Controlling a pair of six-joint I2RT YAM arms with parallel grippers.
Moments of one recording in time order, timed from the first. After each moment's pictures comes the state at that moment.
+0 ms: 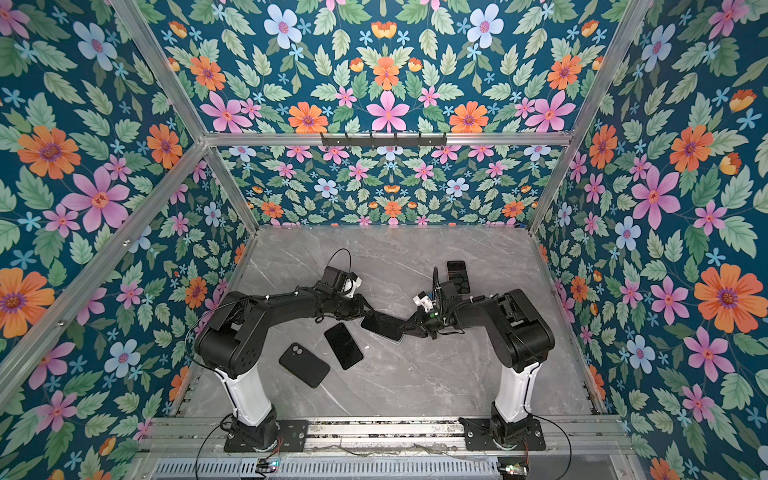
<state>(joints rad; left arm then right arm) -0.48 1.84 0.98 -0.14 0.47 -0.54 0.37 1.86 0.80 0.05 -0.96 0.76</state>
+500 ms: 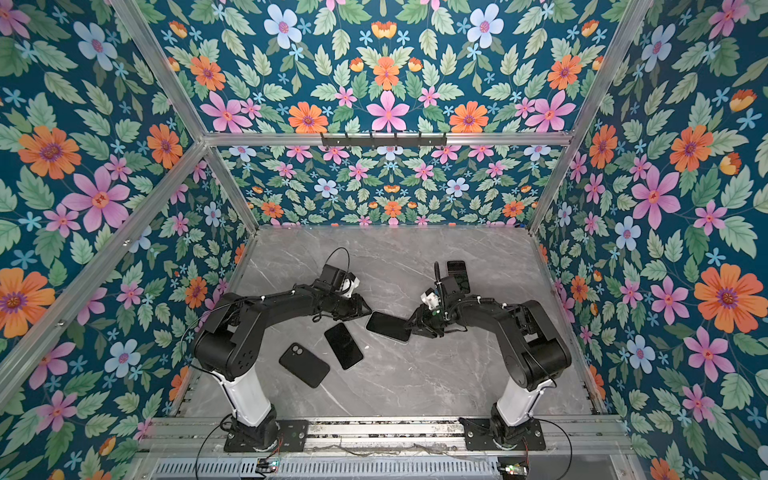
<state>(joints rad) -0.46 1.81 1.01 -0.24 0.47 -0.52 0.38 1.71 0.84 -0.22 -0.74 0.71</state>
